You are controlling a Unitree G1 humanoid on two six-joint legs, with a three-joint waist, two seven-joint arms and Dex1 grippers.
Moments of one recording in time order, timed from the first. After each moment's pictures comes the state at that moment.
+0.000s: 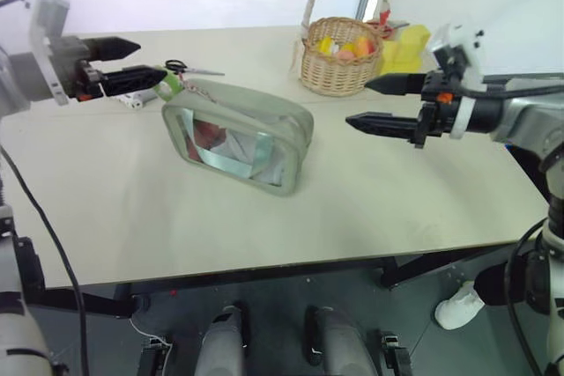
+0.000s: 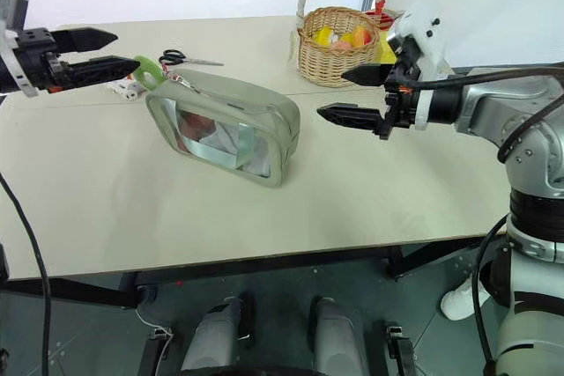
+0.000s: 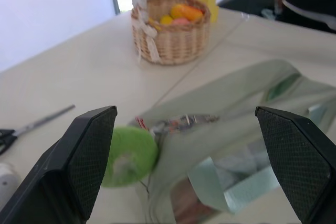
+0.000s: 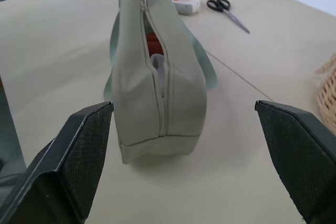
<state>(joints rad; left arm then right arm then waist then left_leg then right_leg) -0.94 1.00 0.14 0.29 -0.48 0.72 -1.19 -0.85 -0.87 -0.12 -0.26 0.71 1.08 0.89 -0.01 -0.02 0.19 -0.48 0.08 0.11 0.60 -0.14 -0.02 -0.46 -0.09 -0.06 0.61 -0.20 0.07</state>
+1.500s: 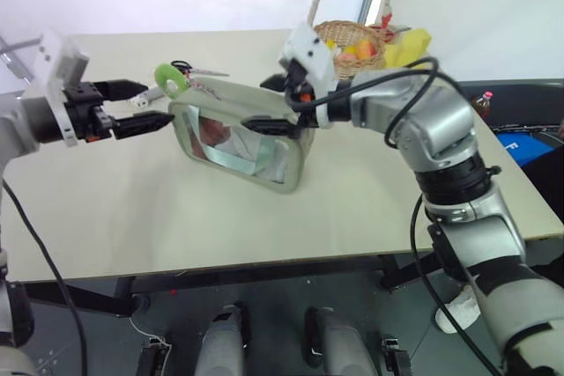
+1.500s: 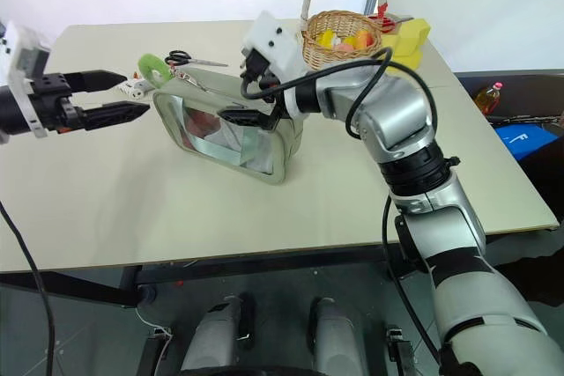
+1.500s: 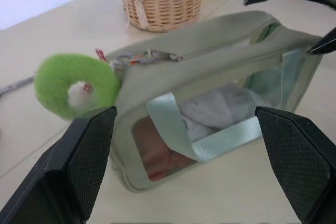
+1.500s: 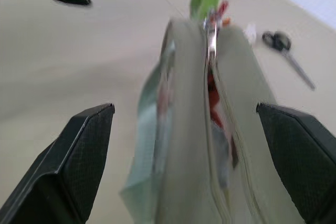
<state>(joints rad) -0.63 1.02 0.26 -0.03 -0.60 0.82 -1.03 -1.11 -0.43 0.31 0.04 0.41 0.83 0.77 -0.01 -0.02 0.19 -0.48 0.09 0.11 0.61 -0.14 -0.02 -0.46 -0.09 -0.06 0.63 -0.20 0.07</state>
